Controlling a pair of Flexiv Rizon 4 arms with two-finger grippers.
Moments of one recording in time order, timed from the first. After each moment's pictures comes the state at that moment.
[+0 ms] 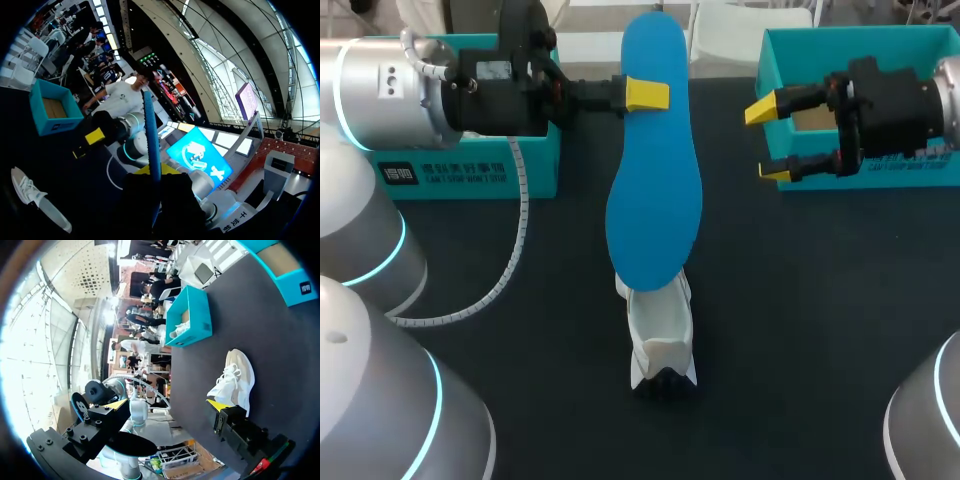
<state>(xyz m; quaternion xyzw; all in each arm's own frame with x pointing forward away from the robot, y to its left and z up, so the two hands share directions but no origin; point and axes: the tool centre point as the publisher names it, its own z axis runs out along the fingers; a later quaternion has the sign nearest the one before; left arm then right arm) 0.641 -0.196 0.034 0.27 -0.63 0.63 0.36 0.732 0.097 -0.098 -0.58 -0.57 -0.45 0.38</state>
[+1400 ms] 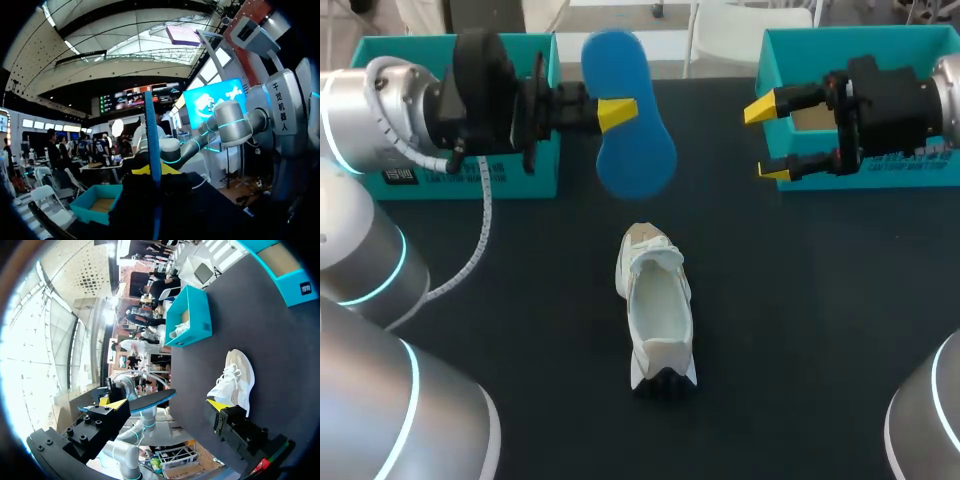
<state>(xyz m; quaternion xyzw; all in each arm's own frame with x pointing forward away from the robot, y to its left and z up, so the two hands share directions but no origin) 0.680 -0.170 0.000 -0.08 -0.67 0.74 -0.06 0.733 0.097 -0.098 -0.58 -0.57 -0.44 0.38</state>
